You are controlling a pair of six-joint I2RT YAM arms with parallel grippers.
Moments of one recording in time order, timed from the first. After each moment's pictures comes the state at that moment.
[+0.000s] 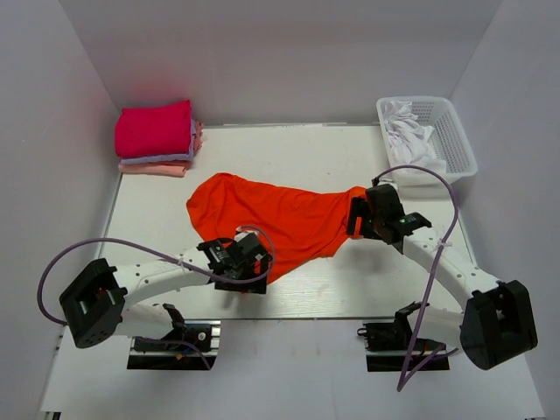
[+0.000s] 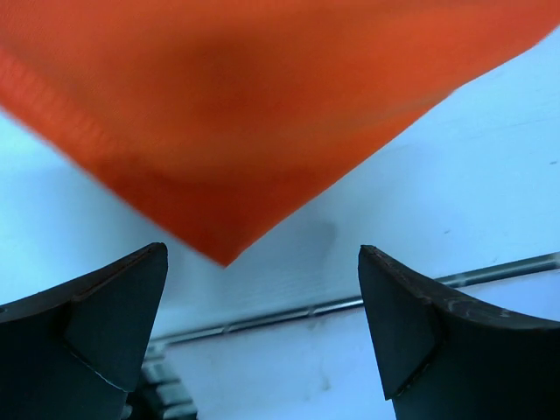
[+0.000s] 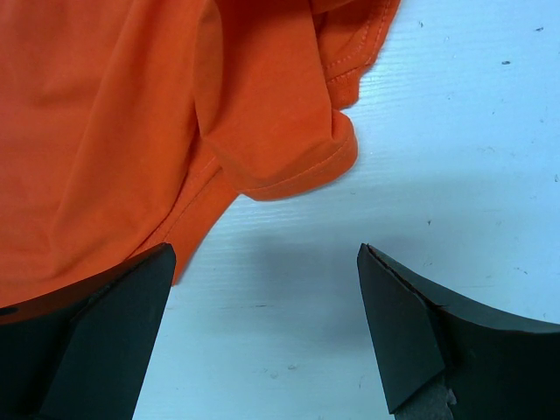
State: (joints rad) left arm -0.98 1.27 0.70 -0.71 -0.14 -0.82; right arm 0.42 1.17 0.75 -0.48 0.20 0.42
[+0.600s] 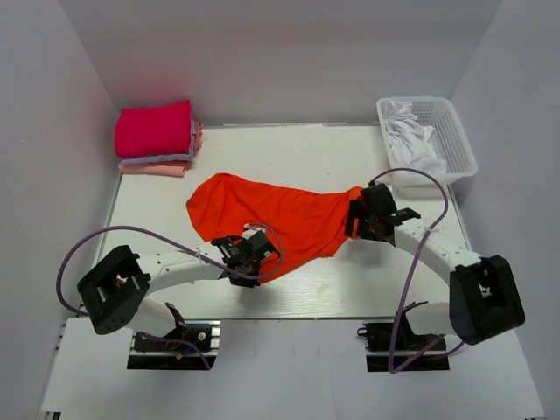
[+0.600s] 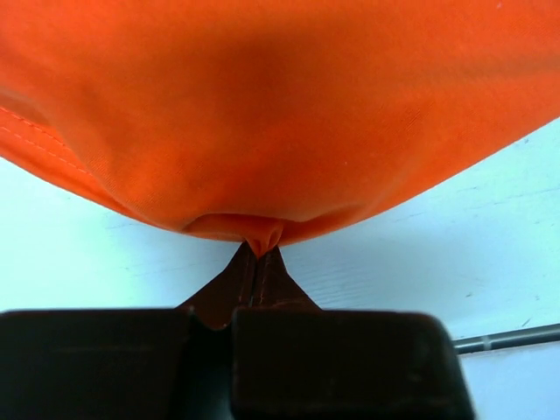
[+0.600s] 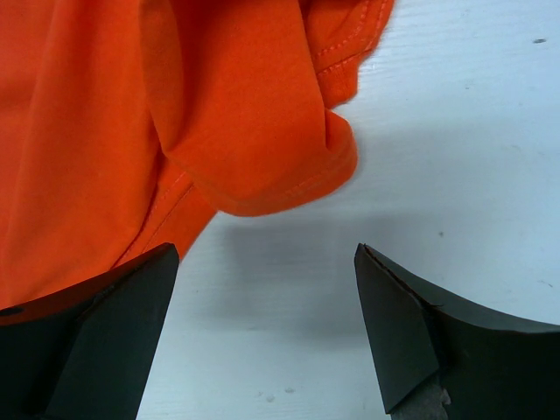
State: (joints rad) left arm -0.97 1.41 0.72 -0.58 -0.19 -0.75; right arm 0.39 1.28 0.74 -0.44 0.19 0.44
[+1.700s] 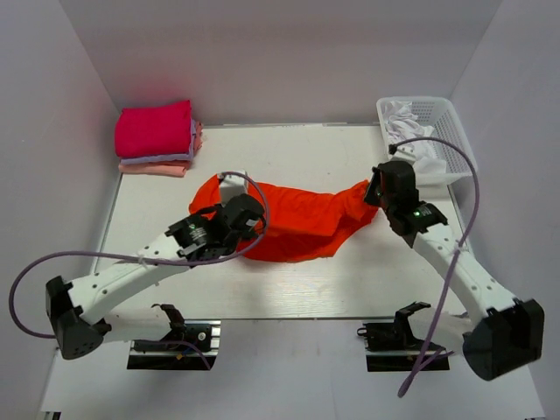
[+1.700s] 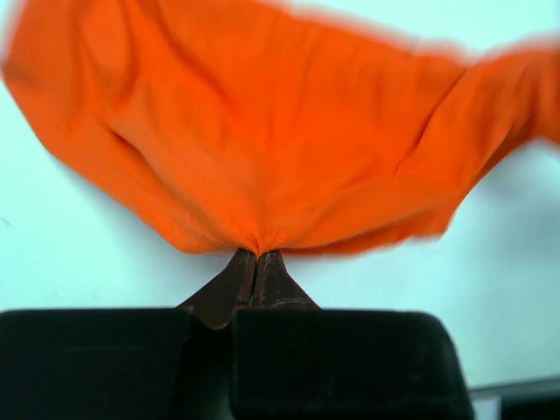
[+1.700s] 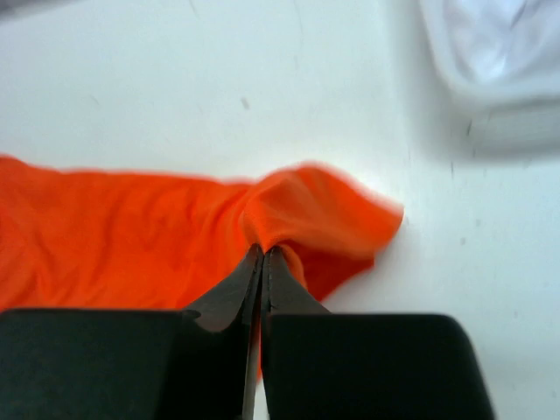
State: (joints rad) left arm -0.97 1.17 1.07 -0.75 -0.58 -0.77; right arm 0.39 1.13 0.89 -0.33 0.27 0.41
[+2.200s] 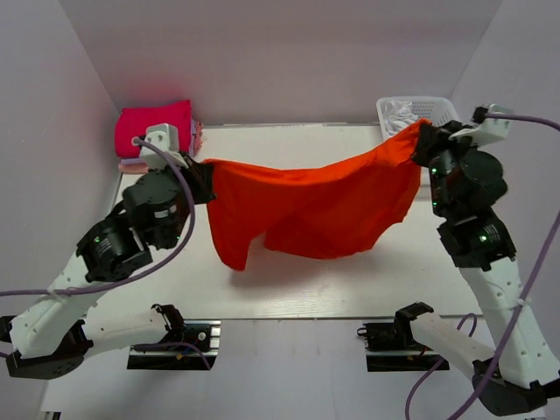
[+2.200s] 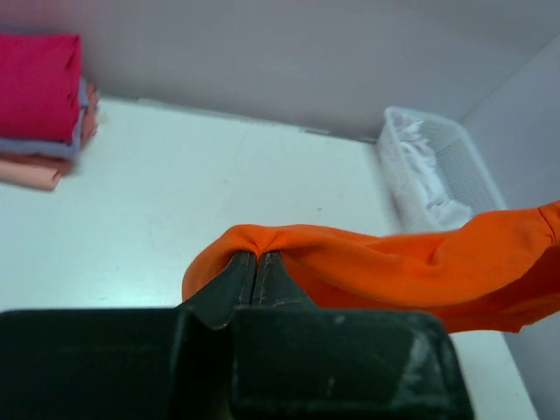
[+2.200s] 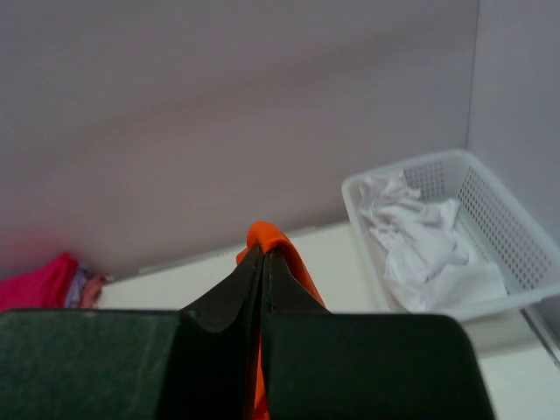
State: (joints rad) left arm -0.97 0.96 1.46 -0.69 -0.80 -0.49; right arm 0.39 0.89 1.27 -0.27 0.45 0.25
